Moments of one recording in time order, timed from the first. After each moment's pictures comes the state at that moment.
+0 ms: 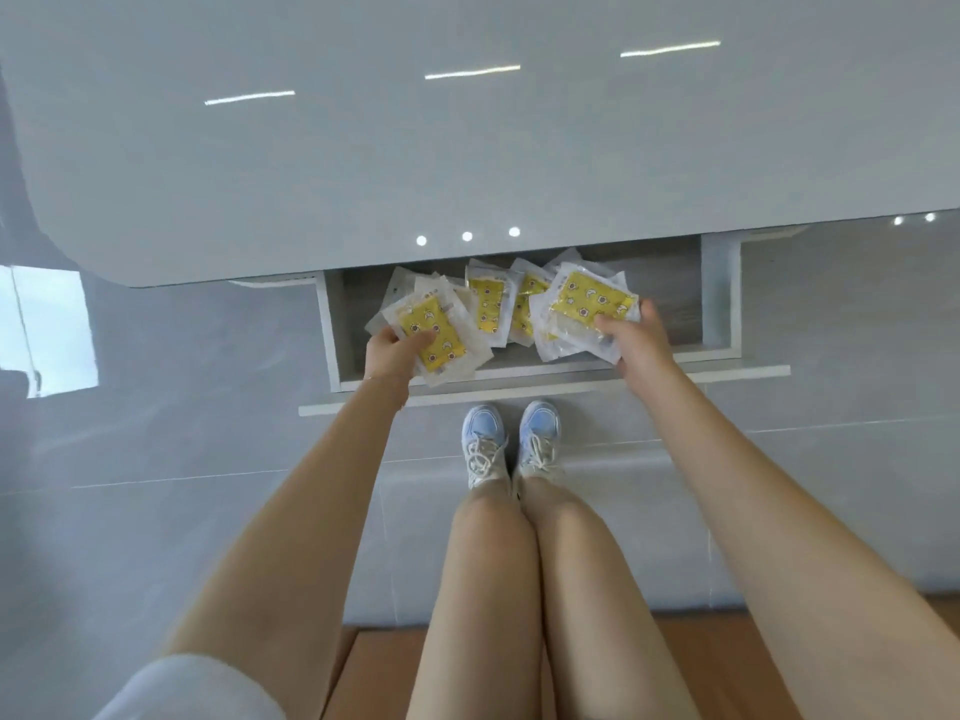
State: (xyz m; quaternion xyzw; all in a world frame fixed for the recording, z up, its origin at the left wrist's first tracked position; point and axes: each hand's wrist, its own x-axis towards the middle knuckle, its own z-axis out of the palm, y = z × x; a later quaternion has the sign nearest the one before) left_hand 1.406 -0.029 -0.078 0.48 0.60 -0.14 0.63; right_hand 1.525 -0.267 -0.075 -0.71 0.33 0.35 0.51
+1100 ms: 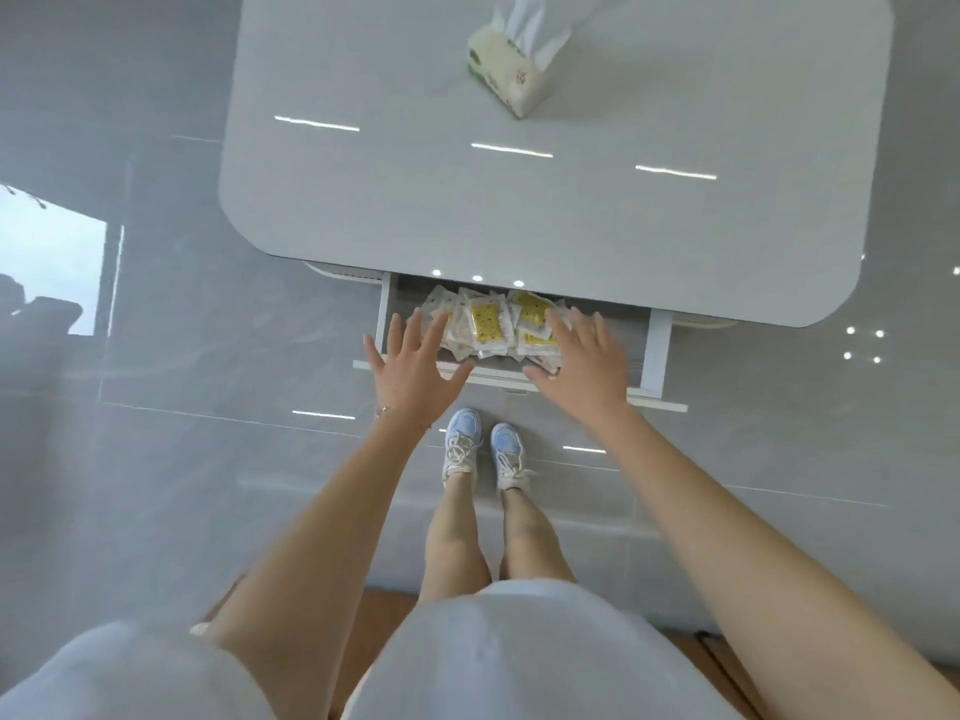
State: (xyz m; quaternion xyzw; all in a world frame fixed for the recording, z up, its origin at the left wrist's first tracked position) left_hand 1.347 -0.068 0.148 0.90 0.34 -0.21 0.20; right_hand 1.480 -0.232 0.157 -0.91 -0.28 0.32 0.00
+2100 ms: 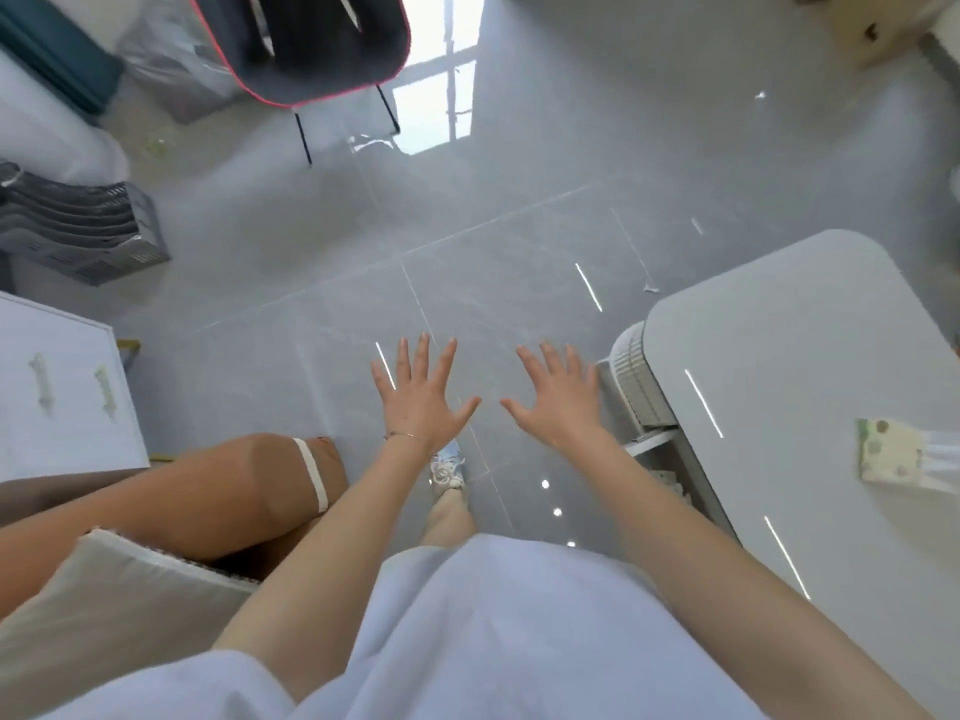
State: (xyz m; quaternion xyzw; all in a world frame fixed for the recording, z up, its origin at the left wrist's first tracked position) left_hand 0.923 0.089 0.260 0.65 0.72 -0.08 0.20; right_hand 1.102 0.113 0.282 -0.63 -0.72 0.23 -0.15
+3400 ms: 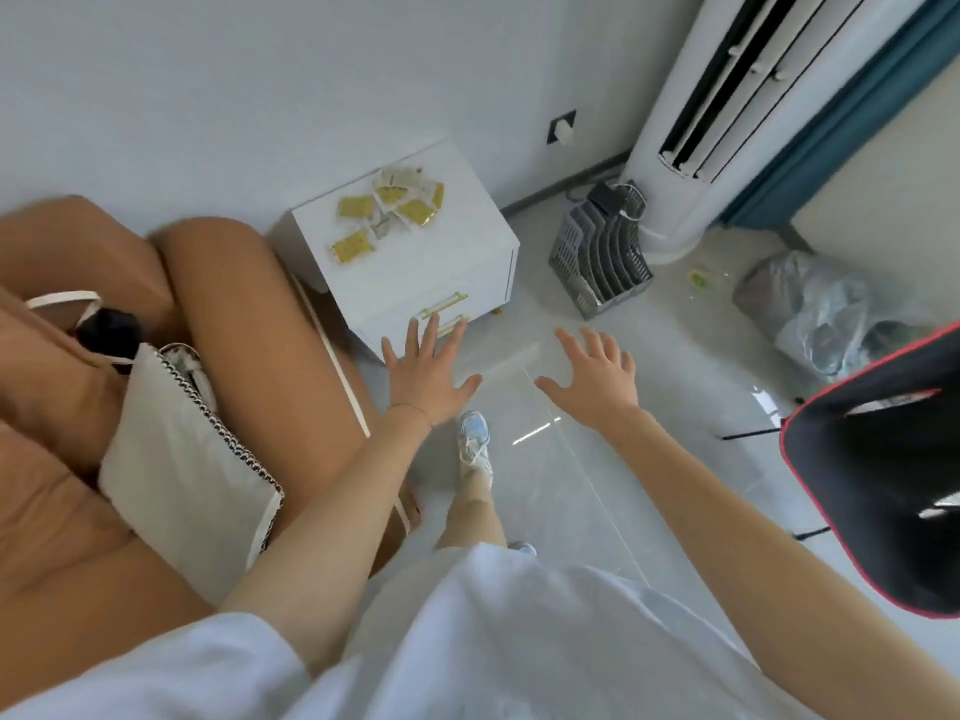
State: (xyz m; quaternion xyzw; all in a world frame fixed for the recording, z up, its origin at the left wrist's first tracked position) left_hand 0.344 0.166 0.286 0.03 0.98 0.05 0.20; right_hand 0.349 0.387 0.308 -0.01 -0.97 0.10 -0.24
